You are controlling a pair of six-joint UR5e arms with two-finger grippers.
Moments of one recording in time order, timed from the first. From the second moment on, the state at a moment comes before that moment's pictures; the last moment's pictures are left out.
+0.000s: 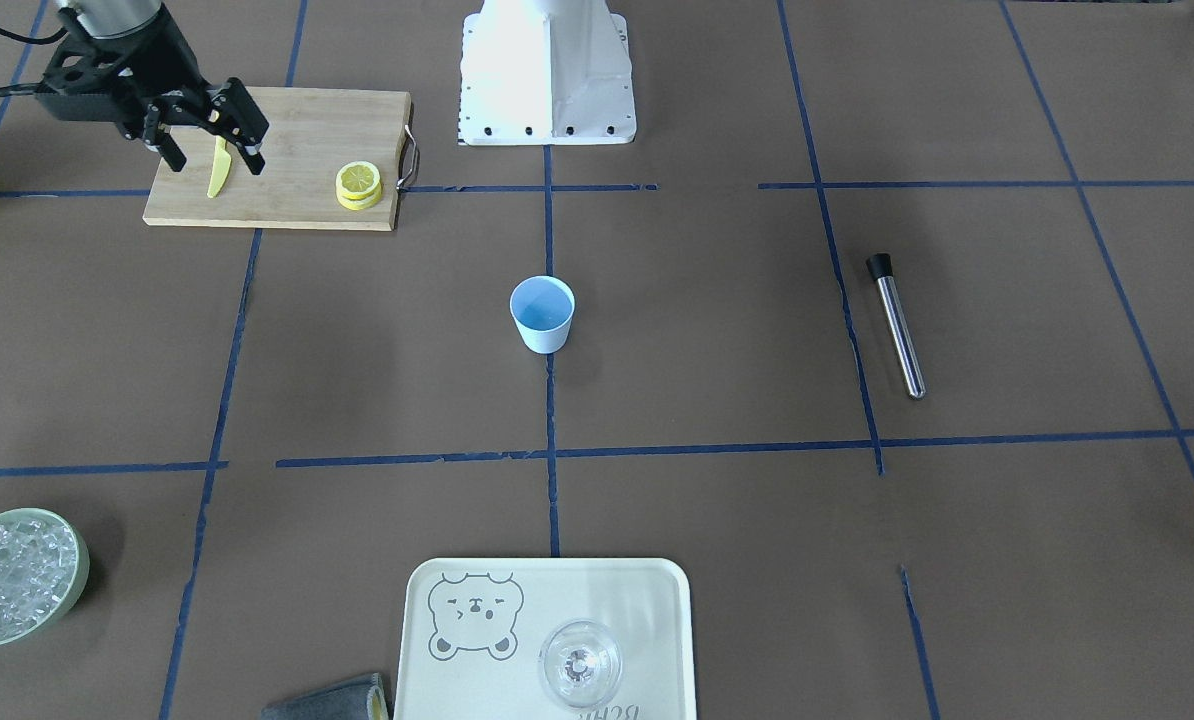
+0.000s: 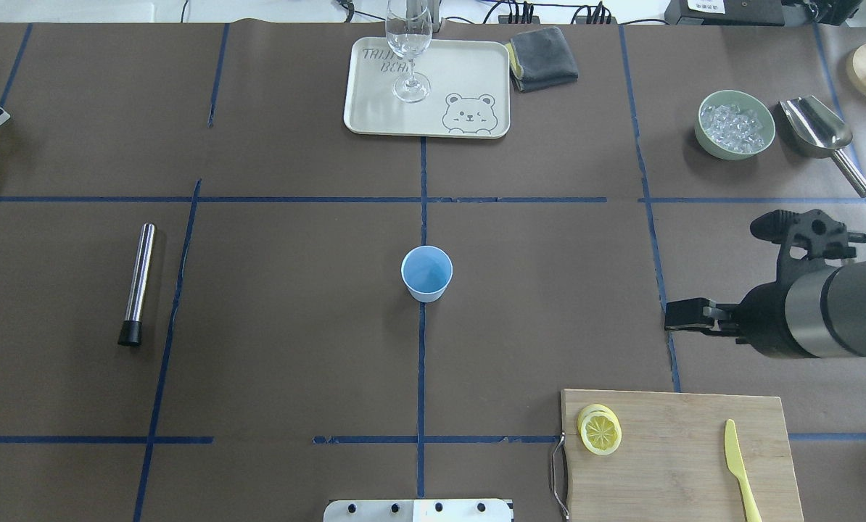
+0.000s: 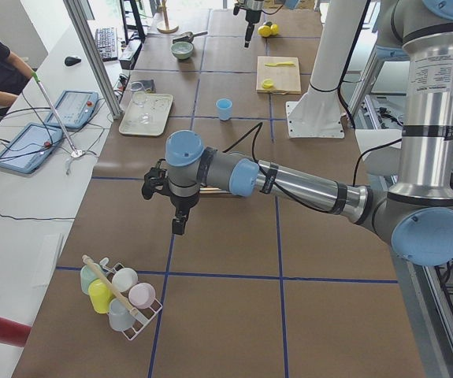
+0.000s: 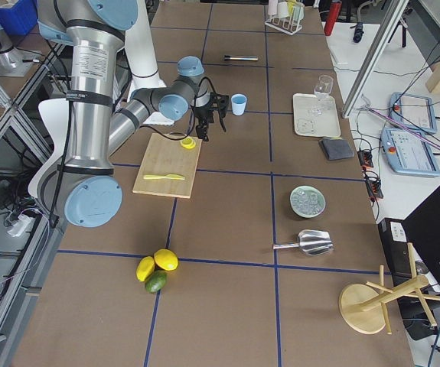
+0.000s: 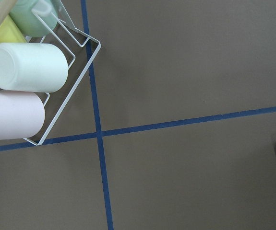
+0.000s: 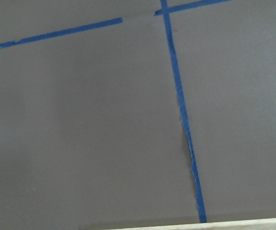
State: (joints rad) left arm -1.51 -1.57 -1.83 -1.58 -2.36 -0.09; right arm 0.49 -1.70 2.38 -1.41 1.78 1.41
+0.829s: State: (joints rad) left arm -1.50 -1.57 -1.82 -1.59 -2.36 -0.09; right arm 0.09 -1.68 2.30 -1.38 1.41 1.62
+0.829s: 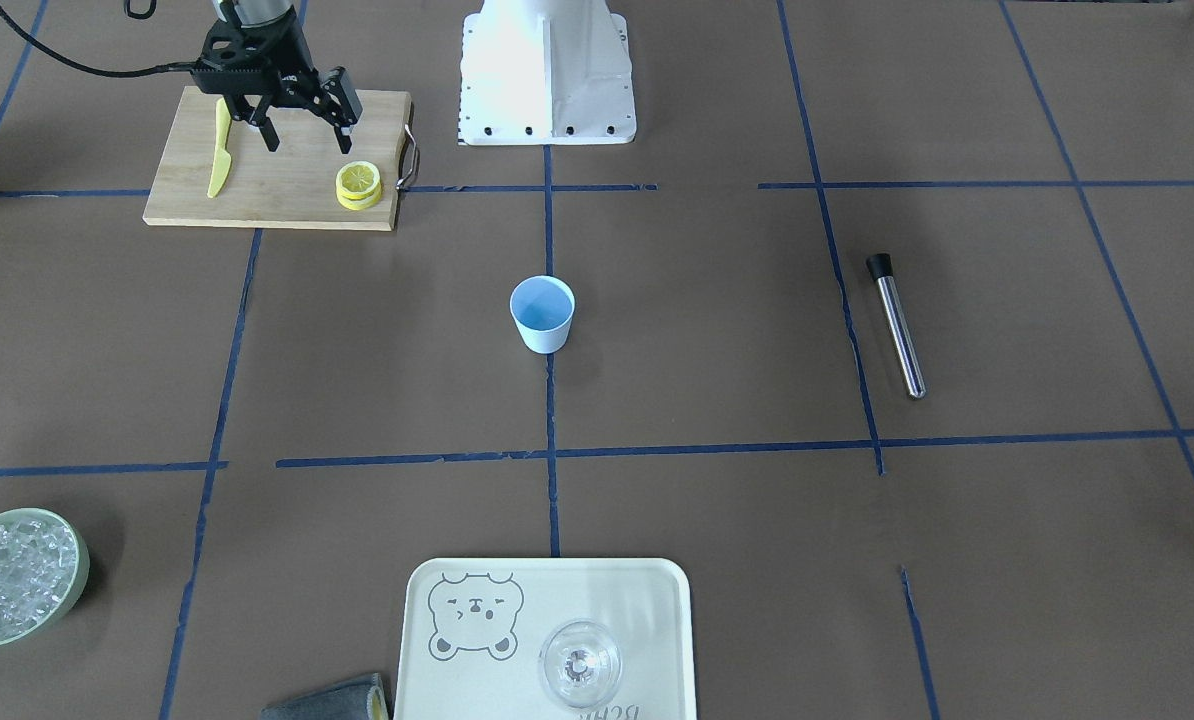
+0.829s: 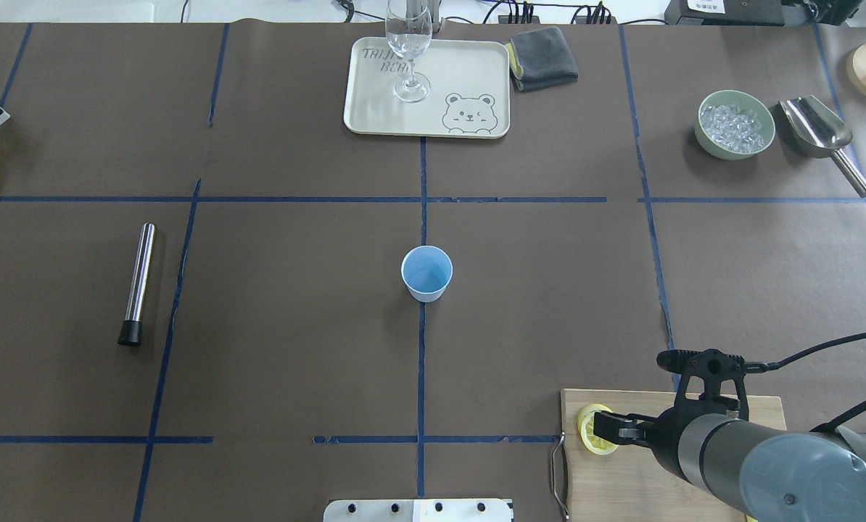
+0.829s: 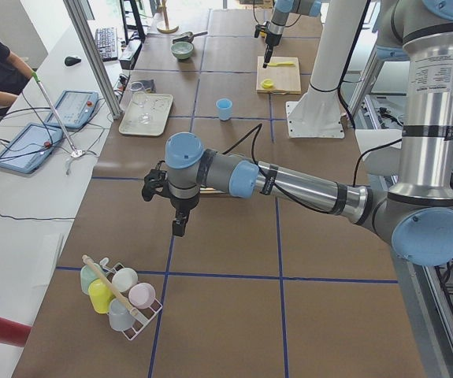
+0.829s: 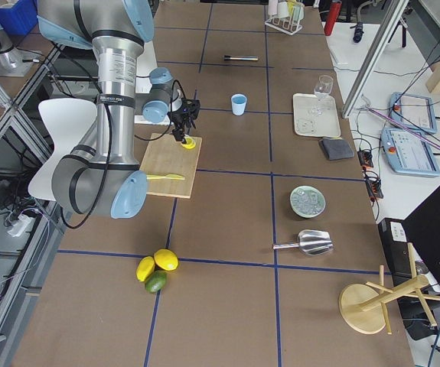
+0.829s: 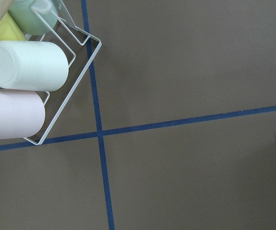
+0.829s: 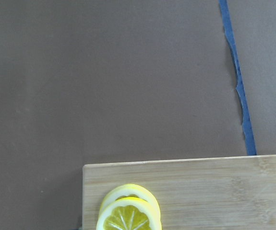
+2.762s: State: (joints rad) left arm -1.50 -1.57 -1.79 -1.59 -2.36 -0.08; right arm 0.06 -1.59 2.14 -1.31 1.38 1.61
